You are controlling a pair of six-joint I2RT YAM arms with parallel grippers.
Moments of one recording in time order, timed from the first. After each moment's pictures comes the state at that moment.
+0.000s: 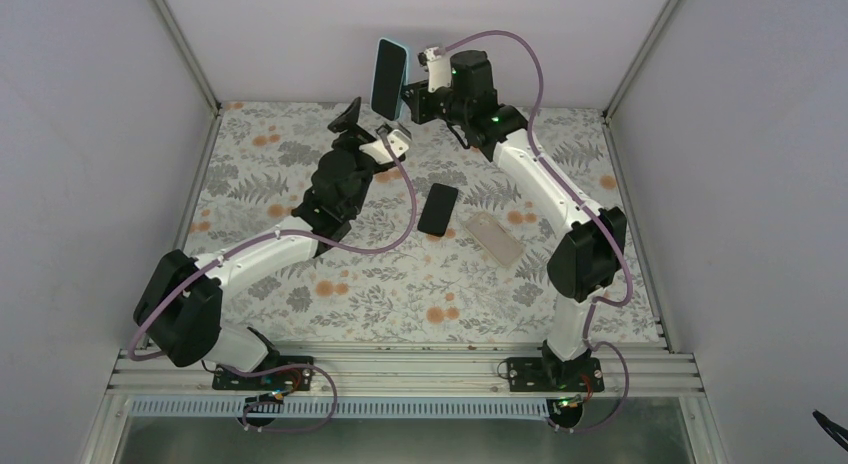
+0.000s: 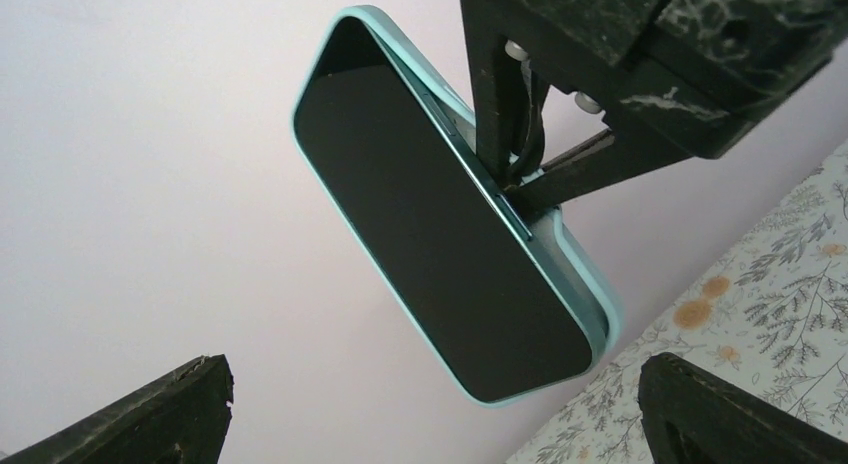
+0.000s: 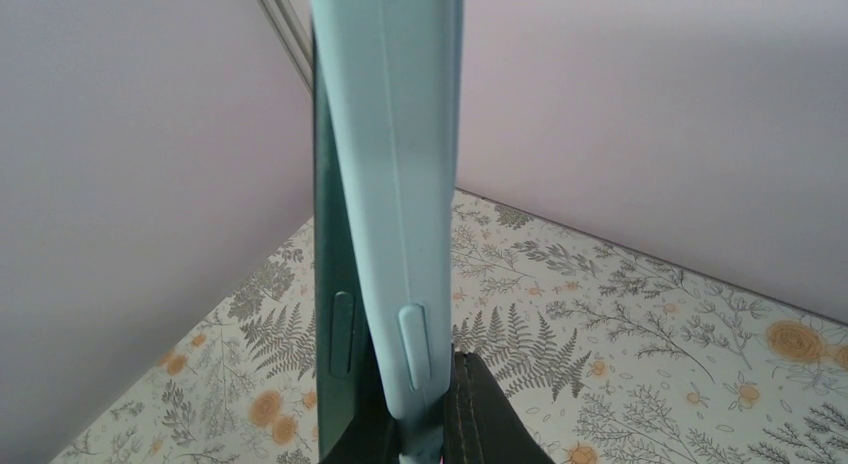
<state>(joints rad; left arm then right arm) -0.68 1.44 0.96 0.60 -0.44 0.81 0.52 1.88 1.88 -0.33 -0.29 0.20</state>
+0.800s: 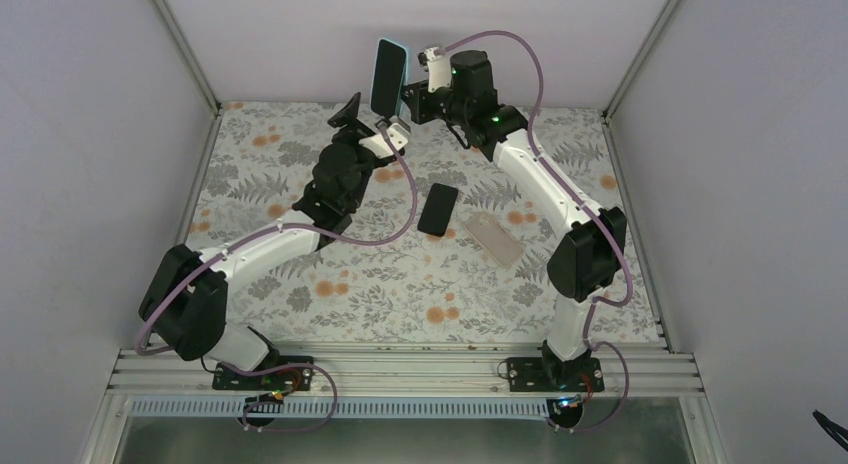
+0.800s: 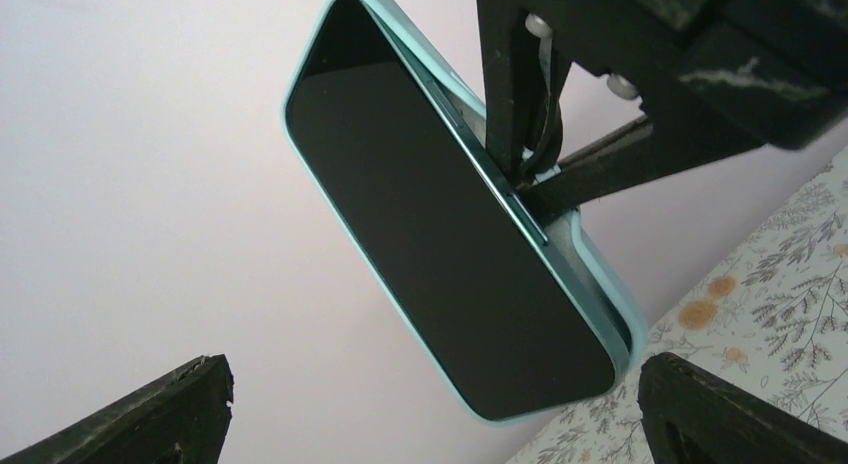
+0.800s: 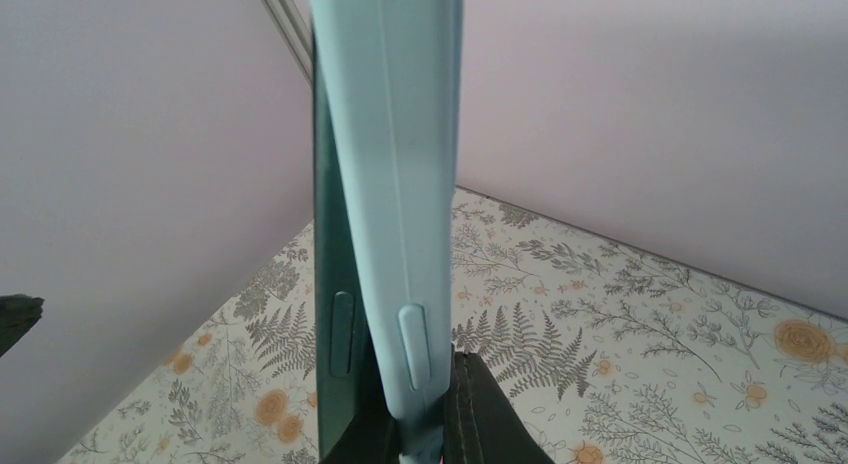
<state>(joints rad) -0.65 1.47 0.99 0.60 -0.42 0.80 0.52 1.88 1.88 -0.33 -0.30 0.21</state>
